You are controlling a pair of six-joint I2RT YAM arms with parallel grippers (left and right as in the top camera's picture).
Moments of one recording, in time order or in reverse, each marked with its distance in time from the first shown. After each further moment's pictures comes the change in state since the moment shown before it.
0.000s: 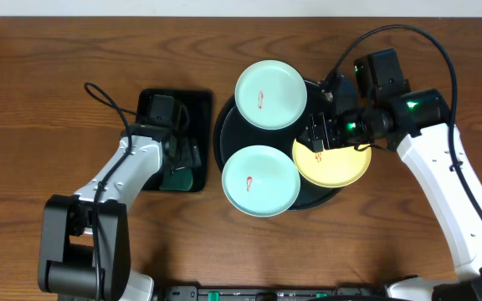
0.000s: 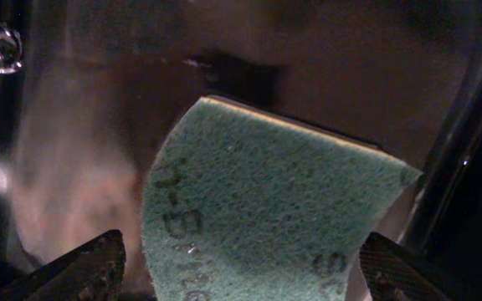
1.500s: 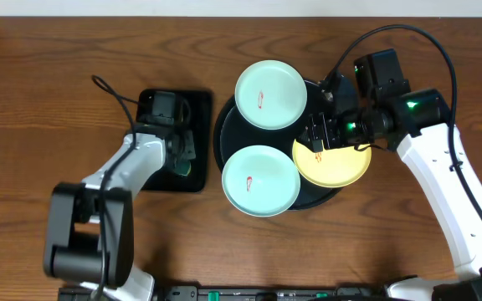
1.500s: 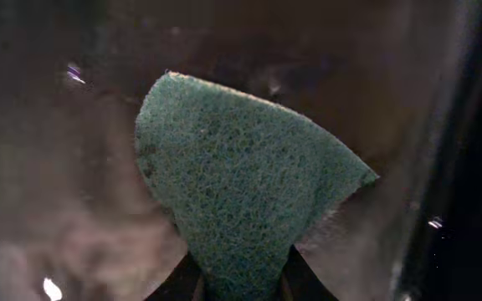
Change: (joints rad) left arm 0.000 0.082 -0.002 0.175 0.019 0.089; right arm 0.000 0.000 0.000 0.000 0.000 0.000
